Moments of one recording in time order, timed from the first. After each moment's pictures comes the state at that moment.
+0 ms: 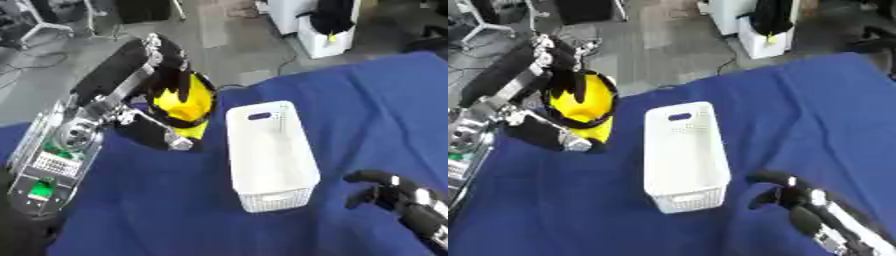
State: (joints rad) left arm -0.74 0.46 -0.18 -1.77 -0.53 -0.13 -0.21; right arm -0.09 -0.27 0.00 -1.98 -0.10 -0.05 0.74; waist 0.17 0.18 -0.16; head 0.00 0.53
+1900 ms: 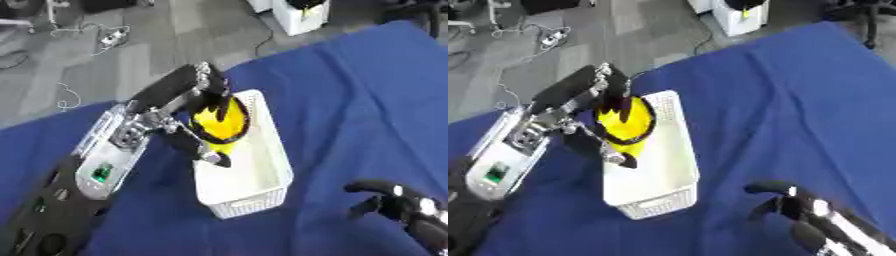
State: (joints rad) left arm -0.87 0.41 -0.25 -1.45 -0.52 -0.40 -0.18; right arm -0.16 -0.26 0.01 -1.98 -0.07 -0.04 0.78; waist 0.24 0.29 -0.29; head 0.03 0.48
